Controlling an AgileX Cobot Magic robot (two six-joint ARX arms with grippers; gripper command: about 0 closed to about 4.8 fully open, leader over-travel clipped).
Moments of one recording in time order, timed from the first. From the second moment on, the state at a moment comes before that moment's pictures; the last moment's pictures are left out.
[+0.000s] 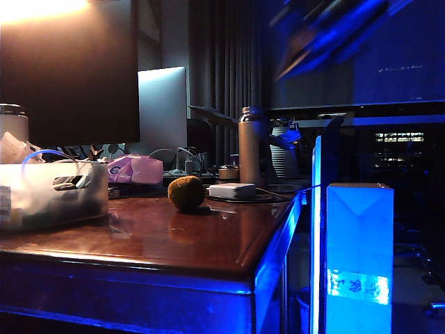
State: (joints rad) left arm -0.01 1.21 1.71 -1.10 0.24 0.09; right arm 0.29 1.64 1.37 -0.10 -0.34 0.01
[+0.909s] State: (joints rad) left arm -0.01 1.21 1.72 -1.11 0.32 0.09; right arm 0.55 2.22 1.61 0.21 -0.13 0.45
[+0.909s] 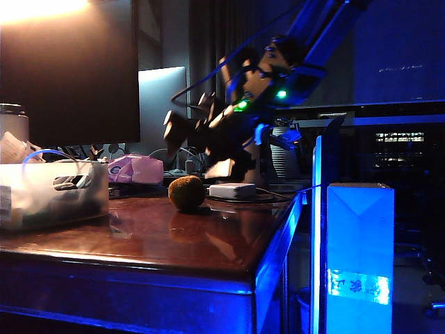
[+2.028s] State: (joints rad) left arm -0.04 1.21 1.72 -1.12 0.38 0.09; right arm 0.58 2.39 1.82 0.02 -0.04 0.36
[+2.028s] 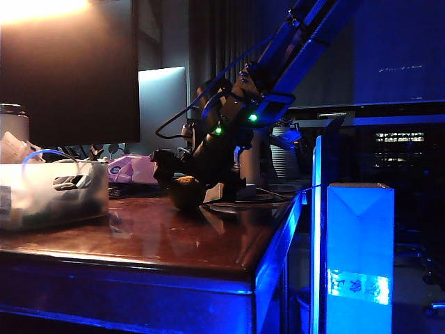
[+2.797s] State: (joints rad) left arm -0.04 1.21 1.72 -1.11 0.31 0.09; right arm 0.58 2.37 2.04 -0.09 -0.14 0.26
